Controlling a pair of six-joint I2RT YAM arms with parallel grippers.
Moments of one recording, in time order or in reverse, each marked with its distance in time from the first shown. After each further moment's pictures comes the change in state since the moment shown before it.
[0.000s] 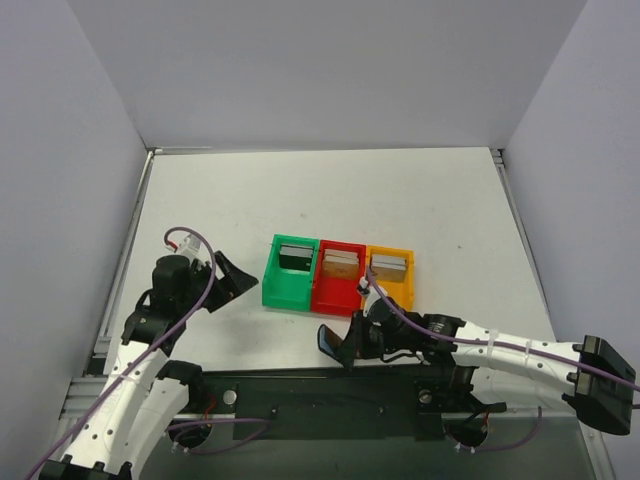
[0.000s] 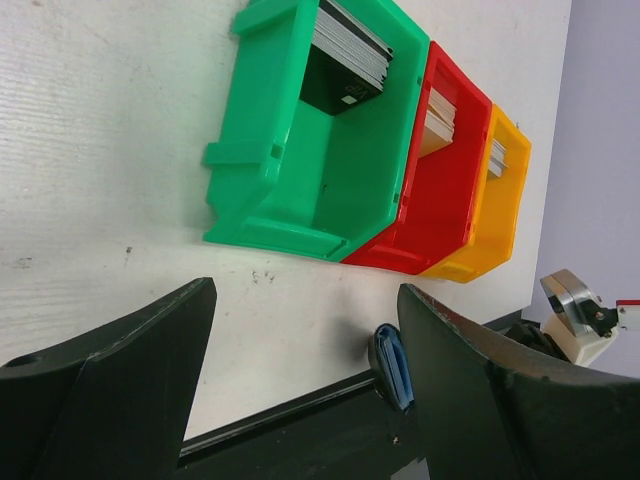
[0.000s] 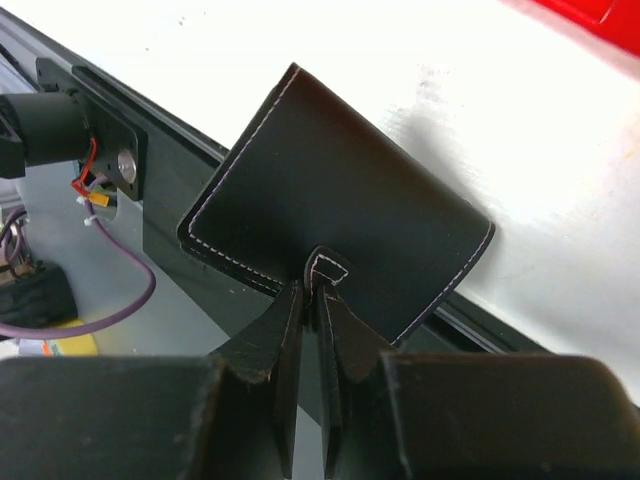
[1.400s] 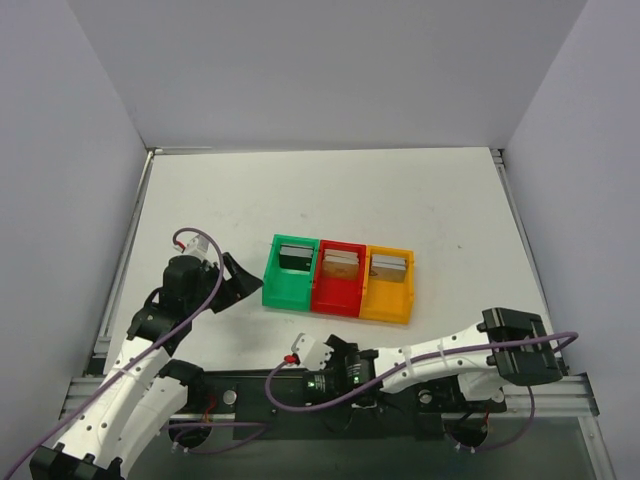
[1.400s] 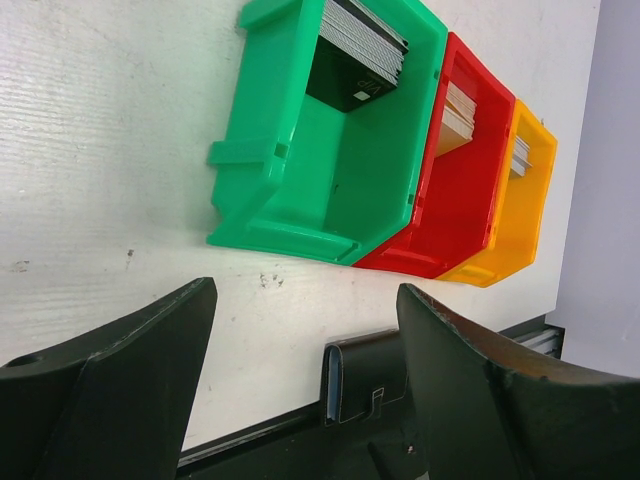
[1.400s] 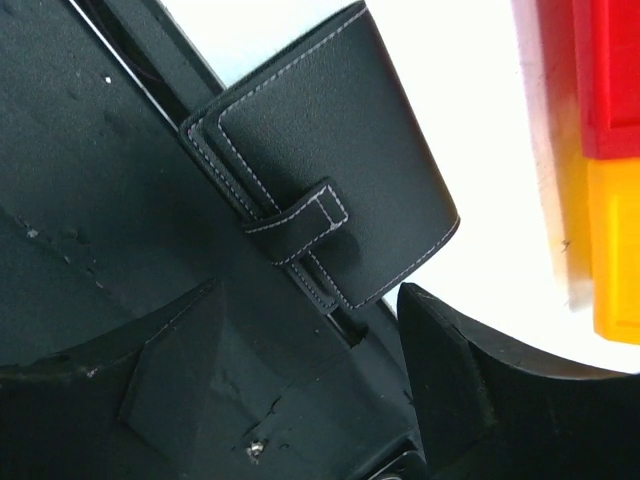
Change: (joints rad) left arm -0.111 0.030 -0.018 0.033 -0.110 -0.031; right arm 0.533 0.524 0.418 -0.486 0.575 -0.454
